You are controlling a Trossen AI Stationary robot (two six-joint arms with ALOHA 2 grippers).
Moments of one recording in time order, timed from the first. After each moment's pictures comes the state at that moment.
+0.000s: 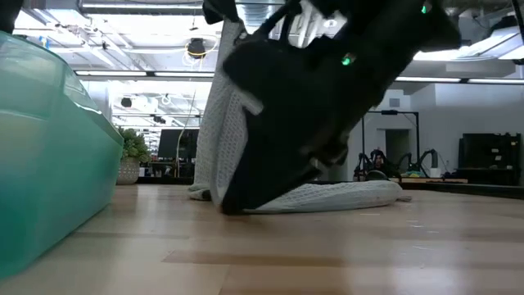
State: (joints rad) left arm 0.18 1.72 2.00 -1.35 0.12 0.04; right arm 0.44 2.13 1.30 -0.12 0.37 0.58
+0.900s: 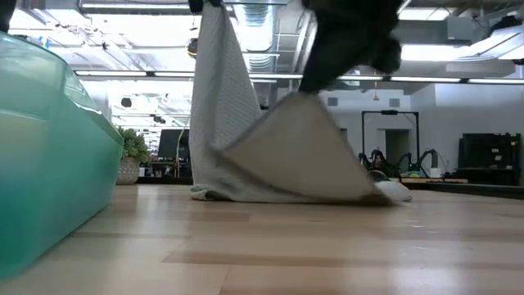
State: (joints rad) left arm 0.08 1.69 2.00 -1.45 0.12 -0.08; right arm 0.45 1.82 1.35 -0.61 0.38 0.86
